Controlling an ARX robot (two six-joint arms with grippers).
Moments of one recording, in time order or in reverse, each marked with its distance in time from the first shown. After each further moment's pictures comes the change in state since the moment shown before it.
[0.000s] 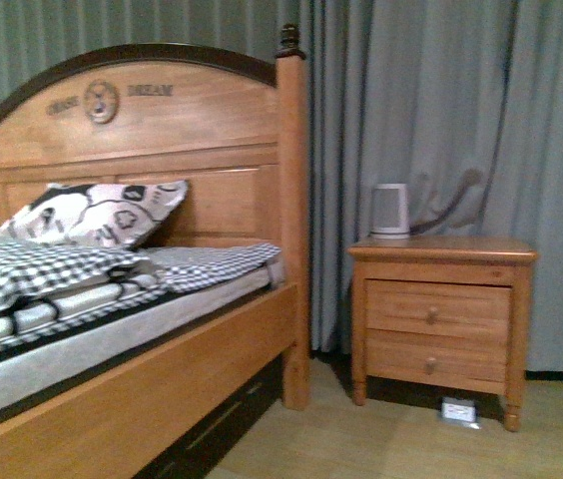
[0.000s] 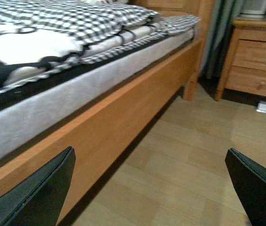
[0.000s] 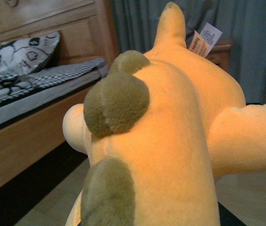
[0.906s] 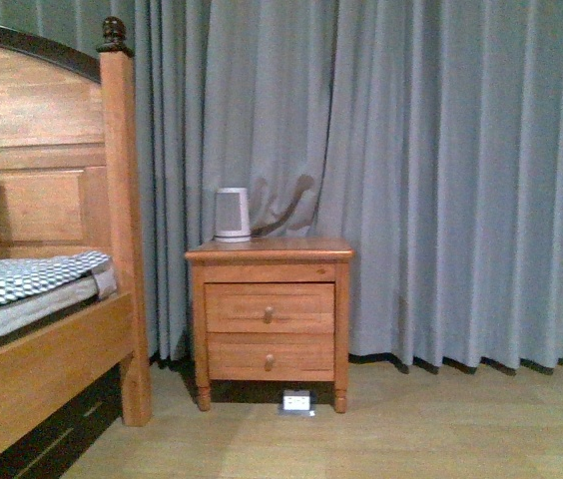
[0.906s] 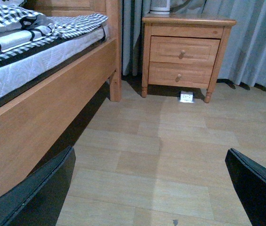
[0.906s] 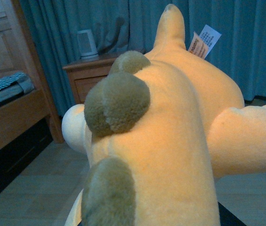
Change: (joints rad) left arm 0.000 0.000 0.000 0.000 -0.002 0.002; right arm 0.000 -0.001 0.000 0.000 -0.006 -0.002
